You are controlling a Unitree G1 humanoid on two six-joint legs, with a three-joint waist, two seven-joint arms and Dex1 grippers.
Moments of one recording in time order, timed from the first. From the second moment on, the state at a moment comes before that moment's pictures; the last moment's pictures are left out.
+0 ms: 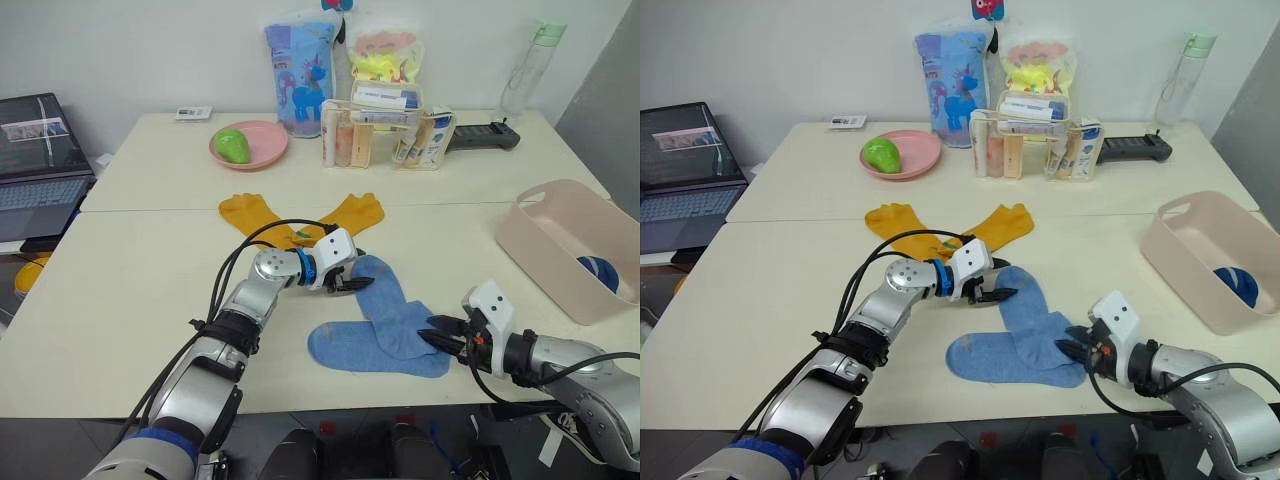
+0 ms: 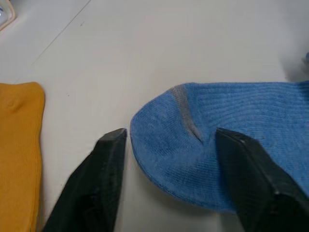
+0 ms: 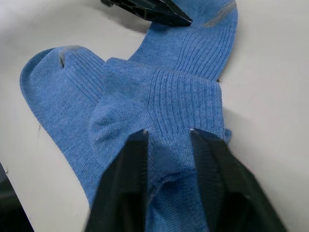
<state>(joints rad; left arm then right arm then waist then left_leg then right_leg) -0.75 0.27 -0.30 0.63 0.01 -0.08 -0.95 0.05 -0.66 -0.08 -0.63 0.49 0.91 0.66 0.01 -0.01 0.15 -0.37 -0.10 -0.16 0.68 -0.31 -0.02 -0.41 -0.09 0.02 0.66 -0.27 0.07</state>
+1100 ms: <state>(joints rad) -0.71 0.30 -0.27 0.54 -0.02 0.02 -0.96 0.02 -0.70 -0.09 -0.58 0.53 0.91 0.65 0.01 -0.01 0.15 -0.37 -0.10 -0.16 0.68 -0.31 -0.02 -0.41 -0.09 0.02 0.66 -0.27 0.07</state>
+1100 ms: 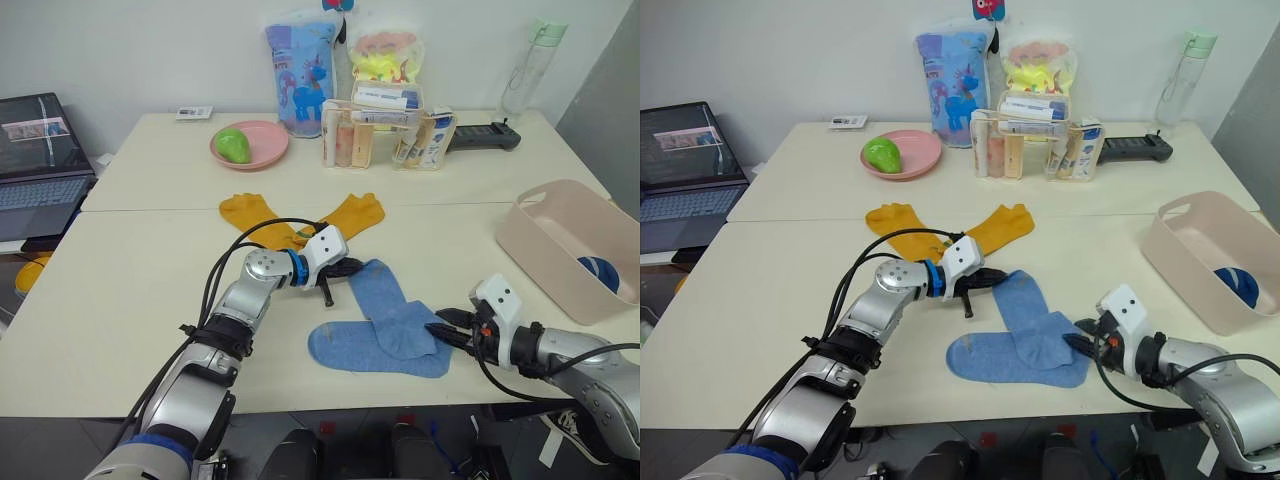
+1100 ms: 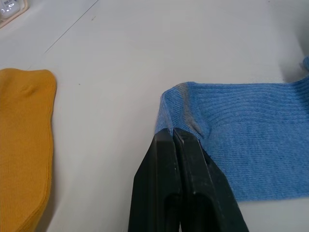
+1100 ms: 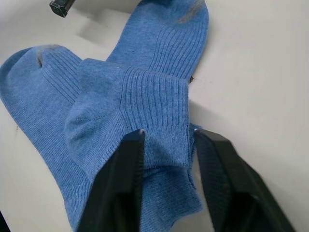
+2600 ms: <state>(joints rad) -0.31 0.40 -0.01 -0.13 -0.34 0.55 -0.73 -0.27 -0.65 -0.09 -0.23 0.25 0.68 0.62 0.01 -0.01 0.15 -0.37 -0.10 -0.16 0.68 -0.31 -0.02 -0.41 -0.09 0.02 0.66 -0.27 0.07</state>
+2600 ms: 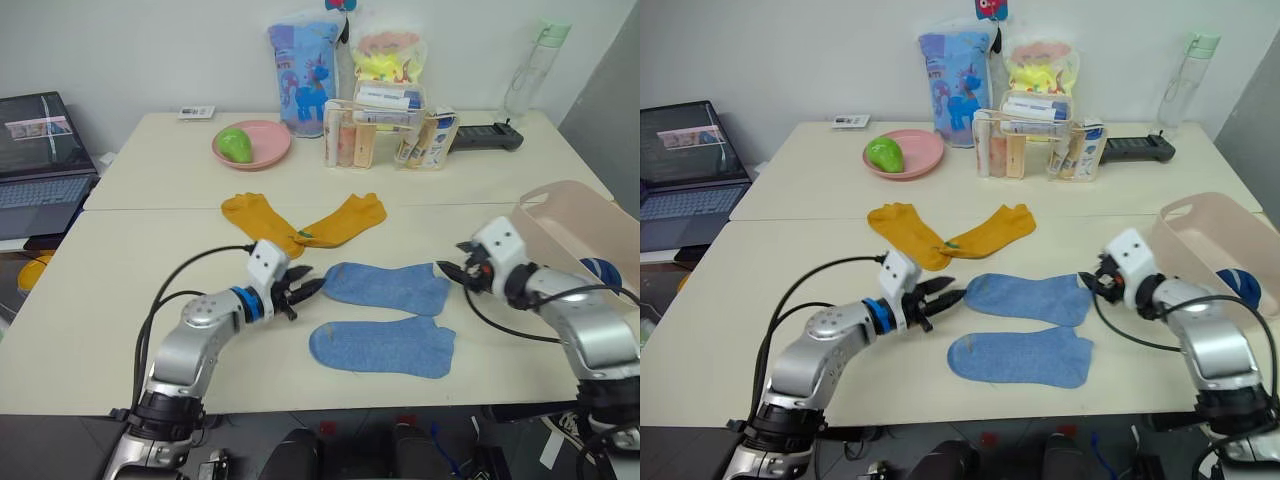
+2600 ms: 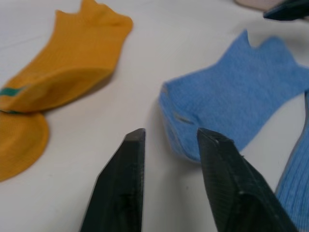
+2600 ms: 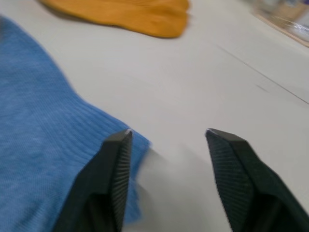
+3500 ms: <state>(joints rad) -0.44 0.42 -0.16 0.06 -0.22 0.52 -0.78 -0.21 -0.59 -0.05 -0.23 0.30 0.73 0.61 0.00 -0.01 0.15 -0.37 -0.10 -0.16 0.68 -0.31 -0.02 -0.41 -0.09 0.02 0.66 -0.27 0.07</state>
